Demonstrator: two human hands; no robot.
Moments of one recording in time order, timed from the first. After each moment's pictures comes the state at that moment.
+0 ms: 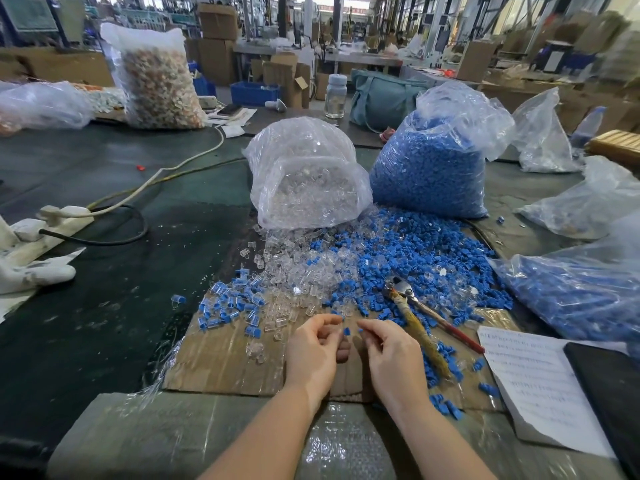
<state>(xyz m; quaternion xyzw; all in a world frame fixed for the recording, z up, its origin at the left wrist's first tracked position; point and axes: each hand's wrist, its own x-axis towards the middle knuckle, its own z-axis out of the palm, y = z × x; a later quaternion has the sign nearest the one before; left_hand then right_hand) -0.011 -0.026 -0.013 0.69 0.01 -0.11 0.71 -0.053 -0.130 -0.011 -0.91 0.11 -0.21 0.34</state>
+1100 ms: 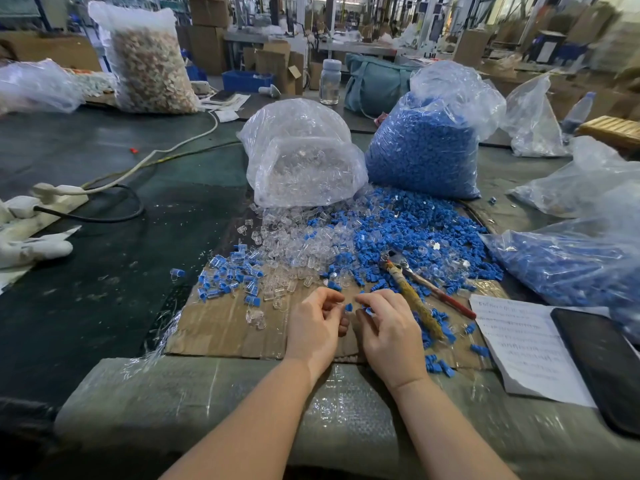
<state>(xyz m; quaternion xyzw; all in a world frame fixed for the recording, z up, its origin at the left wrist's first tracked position) -0.019 -0.023 -0.025 0.75 -0.09 -0.05 0.65 -0.066 -0.133 -0.025 -0.92 0.02 -0.30 0.26</state>
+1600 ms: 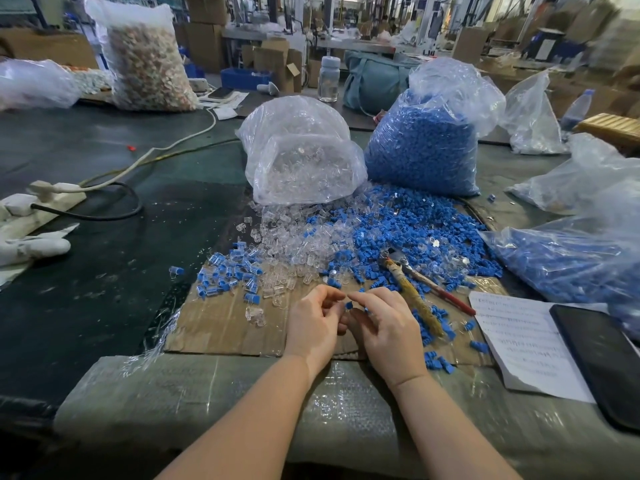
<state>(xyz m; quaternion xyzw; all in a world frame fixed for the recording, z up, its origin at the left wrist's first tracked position) -0.021 -0.021 -0.022 0.74 -0.10 -0.06 0.66 -0.066 -0.134 -0.024 -0.92 -0.01 -0.30 0.26</state>
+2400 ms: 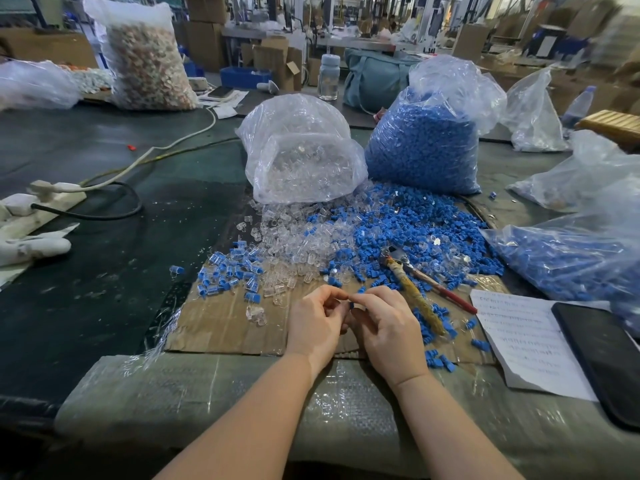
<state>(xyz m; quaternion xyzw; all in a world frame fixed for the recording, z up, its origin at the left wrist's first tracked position) -0.018 -0.024 -0.028 0.74 -0.10 -0.06 0.66 -0.067 -0.134 -0.025 -0.92 -0.01 -0.29 0.26</state>
